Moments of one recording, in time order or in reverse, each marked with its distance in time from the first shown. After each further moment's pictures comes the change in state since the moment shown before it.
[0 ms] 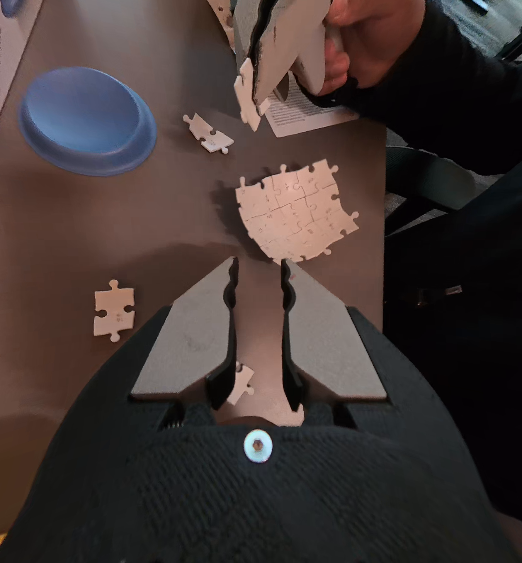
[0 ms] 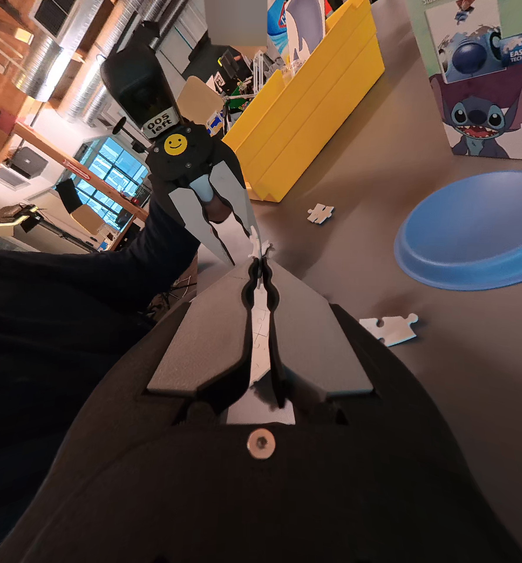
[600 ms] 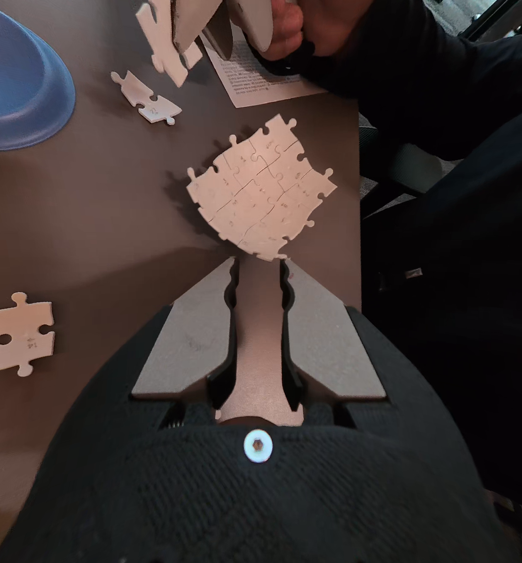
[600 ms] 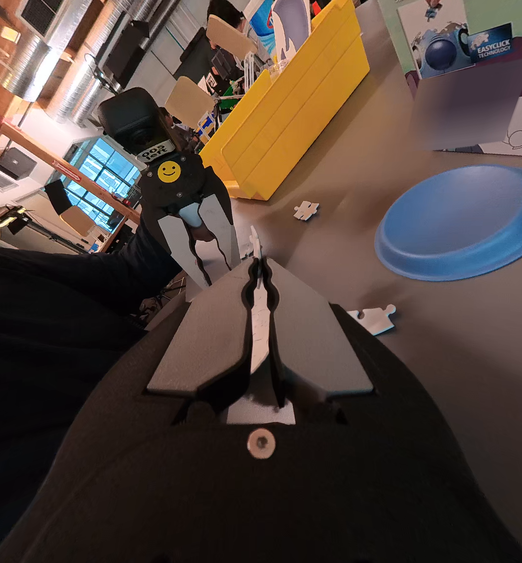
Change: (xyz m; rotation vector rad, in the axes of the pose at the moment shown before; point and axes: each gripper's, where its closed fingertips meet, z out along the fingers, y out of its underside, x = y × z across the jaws) left arm 0.026 0.018 0.025 -0.044 0.114 -0.016; right arm 0.013 0.003 -0.003 0.004 0.024 -0.003
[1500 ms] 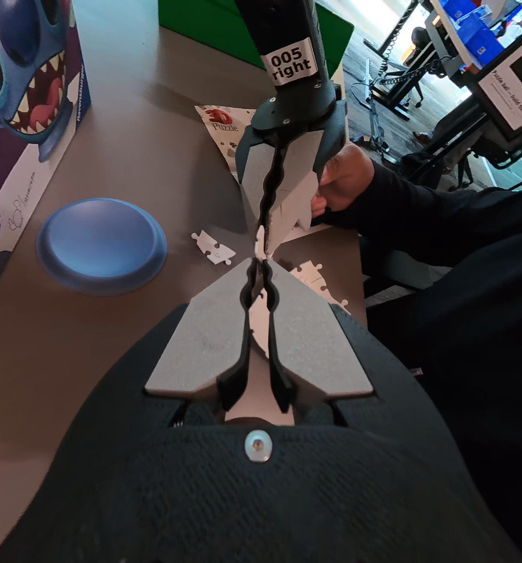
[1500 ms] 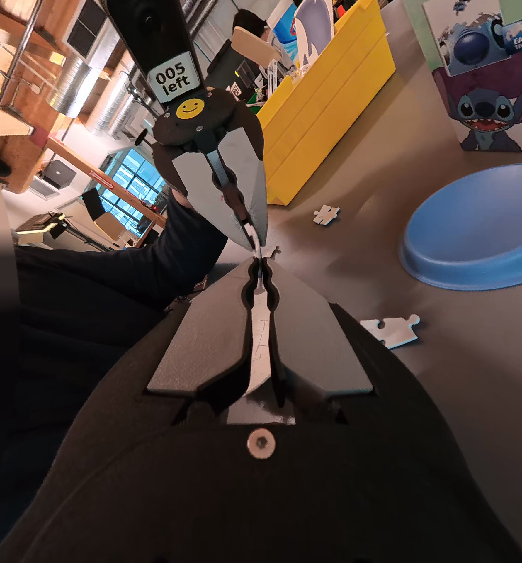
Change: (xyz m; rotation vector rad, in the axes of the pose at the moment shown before) left arm -0.033 -0.101 -0.009 0.236 -0.007 -0.029; right arm -0.010 -0.003 0.002 0.017 -0.083 0.036
